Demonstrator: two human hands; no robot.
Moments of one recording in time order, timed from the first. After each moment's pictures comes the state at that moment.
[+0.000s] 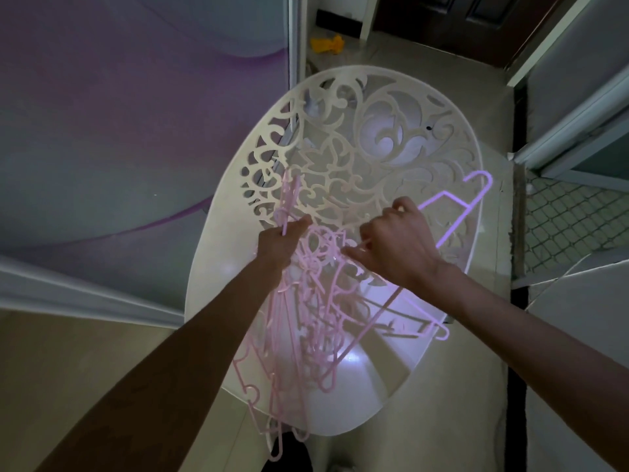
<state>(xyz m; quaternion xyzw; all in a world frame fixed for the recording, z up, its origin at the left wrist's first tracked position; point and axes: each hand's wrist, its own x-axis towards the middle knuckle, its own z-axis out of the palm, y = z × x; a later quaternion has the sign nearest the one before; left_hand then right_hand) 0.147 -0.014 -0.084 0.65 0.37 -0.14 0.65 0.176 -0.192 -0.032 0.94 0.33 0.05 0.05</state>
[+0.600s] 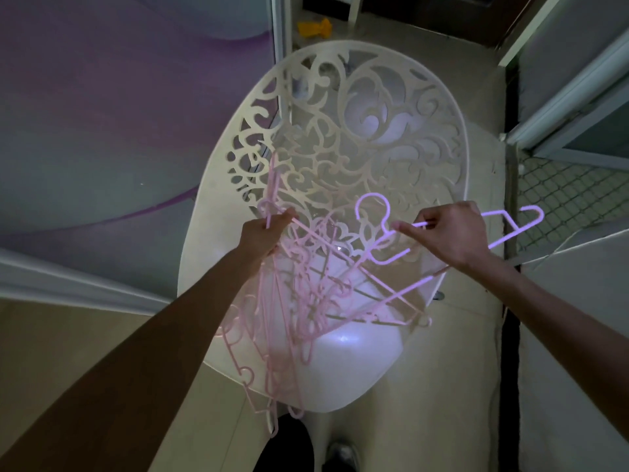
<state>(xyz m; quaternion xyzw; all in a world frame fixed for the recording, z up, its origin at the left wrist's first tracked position) 0.133 -0.005 -0.096 0.71 0.29 -0.15 0.62 0.173 -0.286 -0.055 0.98 0.11 -0.01 -0.15</state>
